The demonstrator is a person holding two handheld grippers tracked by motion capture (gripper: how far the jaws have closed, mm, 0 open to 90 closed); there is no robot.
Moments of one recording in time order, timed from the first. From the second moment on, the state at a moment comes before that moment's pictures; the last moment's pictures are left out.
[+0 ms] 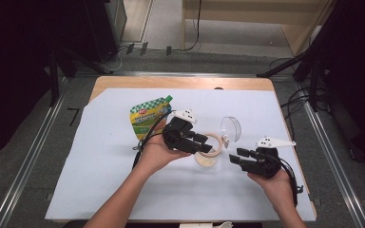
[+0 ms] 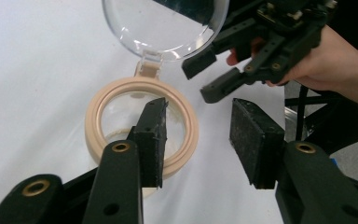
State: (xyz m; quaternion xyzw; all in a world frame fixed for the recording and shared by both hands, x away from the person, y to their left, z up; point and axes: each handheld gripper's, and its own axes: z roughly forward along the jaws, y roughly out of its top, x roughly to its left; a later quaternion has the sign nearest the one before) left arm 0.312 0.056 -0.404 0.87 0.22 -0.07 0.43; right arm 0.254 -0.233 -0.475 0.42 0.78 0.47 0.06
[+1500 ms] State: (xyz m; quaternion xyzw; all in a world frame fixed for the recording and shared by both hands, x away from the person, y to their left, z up) left arm 0.304 0.169 -0.353 0.84 0.31 -0.01 0.45; right arm 0.220 -0.156 -0.484 0.31 0.84 0.45 0.01
